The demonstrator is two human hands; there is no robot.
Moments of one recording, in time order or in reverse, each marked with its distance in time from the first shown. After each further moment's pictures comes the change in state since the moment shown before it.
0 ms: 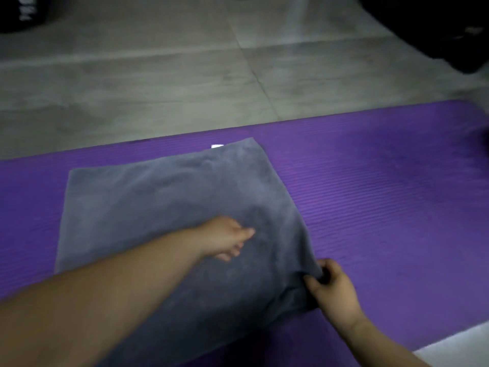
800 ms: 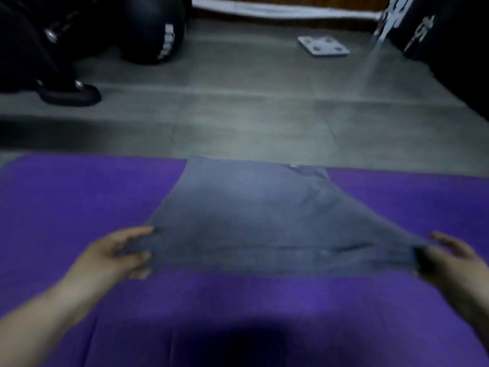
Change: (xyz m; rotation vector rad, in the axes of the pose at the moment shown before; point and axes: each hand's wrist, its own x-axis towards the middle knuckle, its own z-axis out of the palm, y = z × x) left_hand -0.201 -0.154 -0.131 -0.629 0.694 0.261; right_hand 0.014 -0.131 -0.056 0.415 0.139 -0.067
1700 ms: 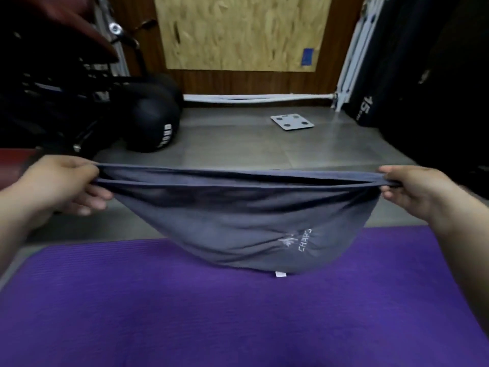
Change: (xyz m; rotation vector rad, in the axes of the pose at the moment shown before) left_hand 0.040 0.252 -0.079 0.605 0.252 0.230; right_hand -0.028 -0.249 0.020 0.164 -0.133 -0.135
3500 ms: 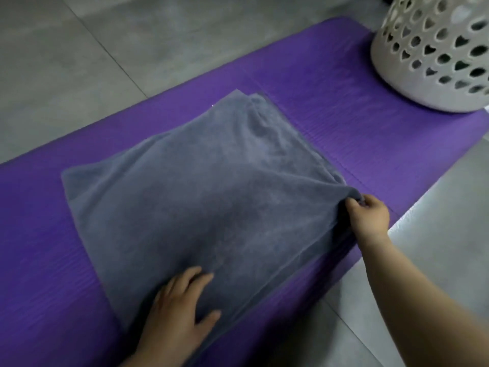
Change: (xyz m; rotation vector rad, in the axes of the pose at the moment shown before) left_hand -0.230 -0.035 0.522 0.345 -0.786 0.758; right_hand 0.015 0.409 -0.308 -0.470 0.739 0.336
